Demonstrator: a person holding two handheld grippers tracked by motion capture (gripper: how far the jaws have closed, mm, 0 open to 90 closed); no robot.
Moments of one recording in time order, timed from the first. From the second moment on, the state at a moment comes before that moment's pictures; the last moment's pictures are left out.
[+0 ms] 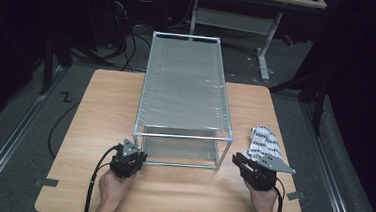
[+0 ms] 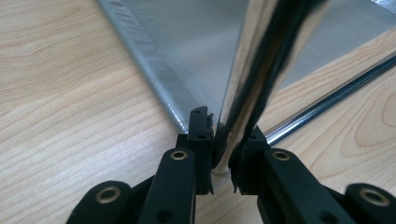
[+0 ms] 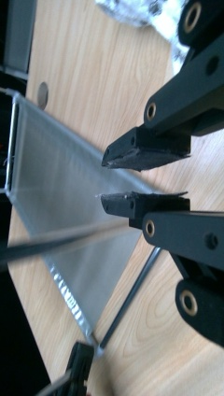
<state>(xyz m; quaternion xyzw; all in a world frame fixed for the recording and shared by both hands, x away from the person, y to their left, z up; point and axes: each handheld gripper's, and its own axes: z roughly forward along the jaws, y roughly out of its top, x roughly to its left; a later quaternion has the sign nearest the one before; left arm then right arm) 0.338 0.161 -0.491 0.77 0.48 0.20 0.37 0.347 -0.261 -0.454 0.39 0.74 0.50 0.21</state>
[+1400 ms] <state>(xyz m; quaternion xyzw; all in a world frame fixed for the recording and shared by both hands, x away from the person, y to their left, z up) 0.332 0.173 -0.492 0.77 0.48 0.19 0.37 0.459 -0.190 -0.499 0.37 0.82 0.41 0.17</state>
